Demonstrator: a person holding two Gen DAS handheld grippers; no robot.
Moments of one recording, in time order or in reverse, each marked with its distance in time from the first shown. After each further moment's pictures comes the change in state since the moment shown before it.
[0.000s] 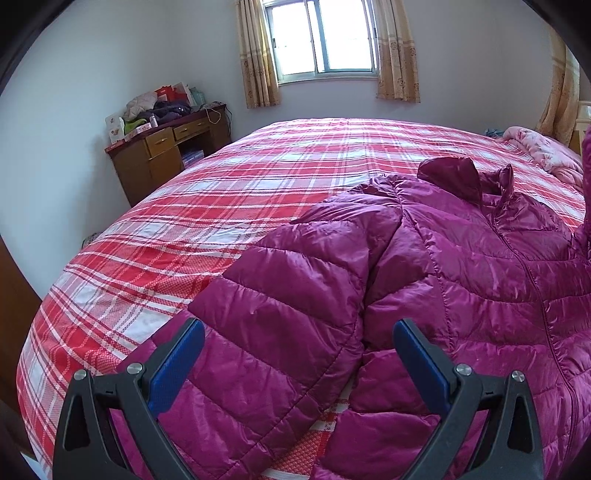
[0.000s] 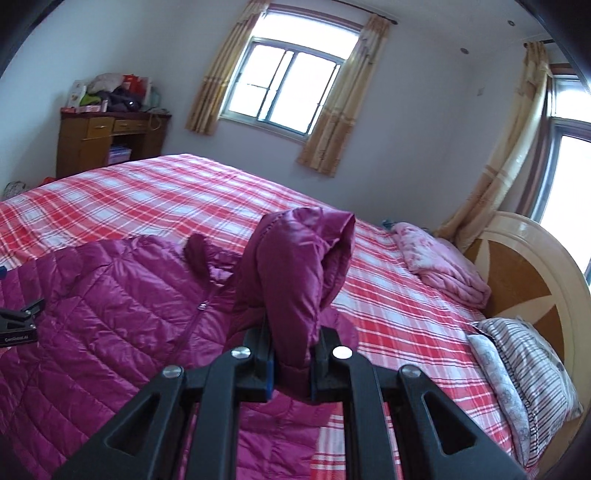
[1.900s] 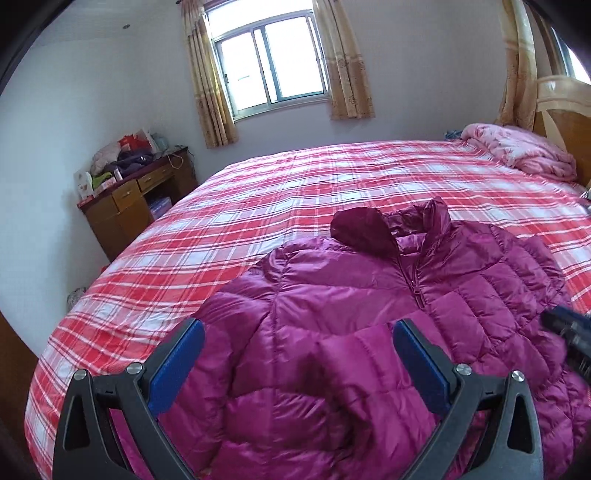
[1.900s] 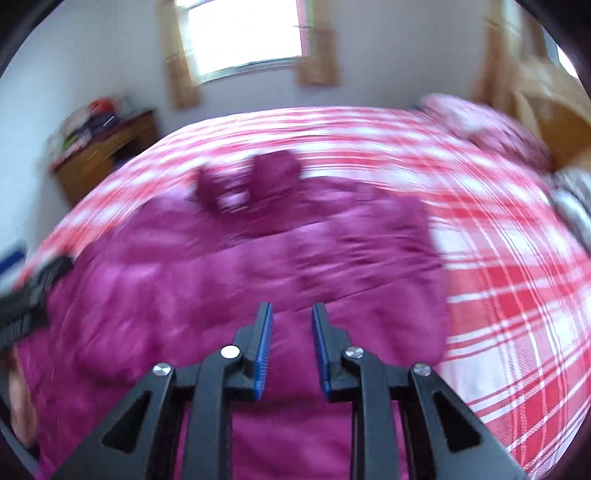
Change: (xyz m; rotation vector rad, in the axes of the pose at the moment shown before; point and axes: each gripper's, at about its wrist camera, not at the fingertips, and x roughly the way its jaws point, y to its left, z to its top) left arm -0.017 -0.135 0.069 0.150 -0.112 -0.044; right arm 0.102 -0.051 -0.067 0.465 0.283 0.196
